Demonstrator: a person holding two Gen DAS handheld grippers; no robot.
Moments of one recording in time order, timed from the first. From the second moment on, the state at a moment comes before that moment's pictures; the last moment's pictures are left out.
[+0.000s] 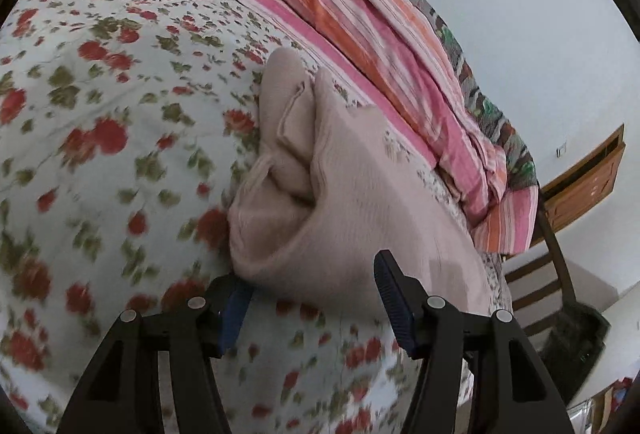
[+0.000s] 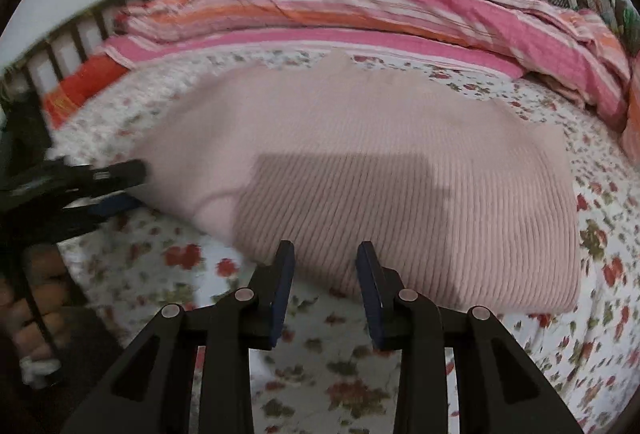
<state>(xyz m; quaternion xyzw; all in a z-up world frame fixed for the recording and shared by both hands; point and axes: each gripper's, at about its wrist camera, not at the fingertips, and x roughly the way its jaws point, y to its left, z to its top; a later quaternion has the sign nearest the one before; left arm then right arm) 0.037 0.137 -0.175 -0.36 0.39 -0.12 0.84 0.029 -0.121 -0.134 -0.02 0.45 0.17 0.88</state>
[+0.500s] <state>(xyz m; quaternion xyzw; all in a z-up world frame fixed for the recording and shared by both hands) 0.047 0.126 -0.153 -0.36 0.32 -0.08 0.87 0.031 -0.210 -0.114 0.10 0.42 0.15 0.89</state>
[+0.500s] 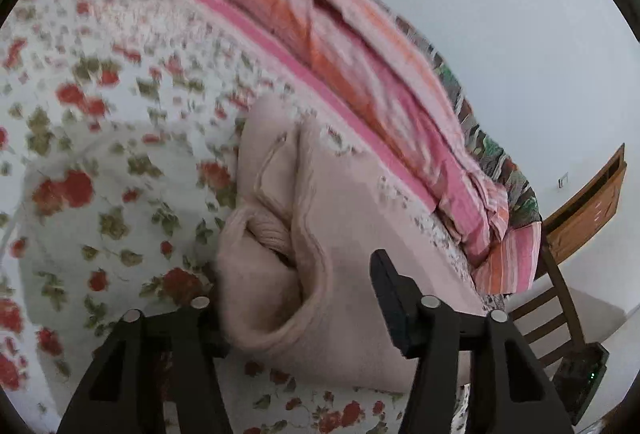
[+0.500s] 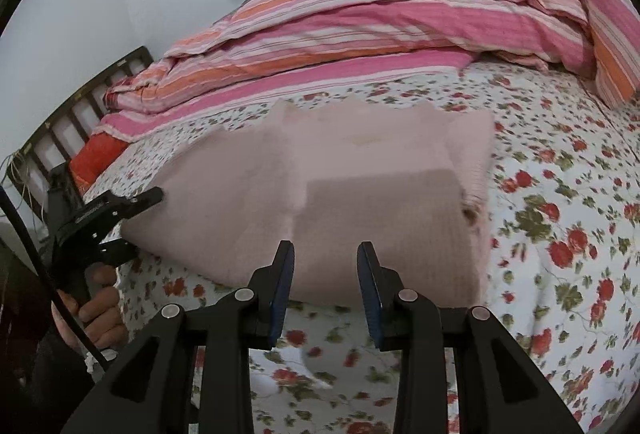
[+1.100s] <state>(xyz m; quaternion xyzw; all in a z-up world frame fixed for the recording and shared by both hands) 0.064 0.124 -0.161 -0.37 0.32 -0.04 0.87 0.034 -0.249 -0.124 0.13 0.43 0.14 0.88</state>
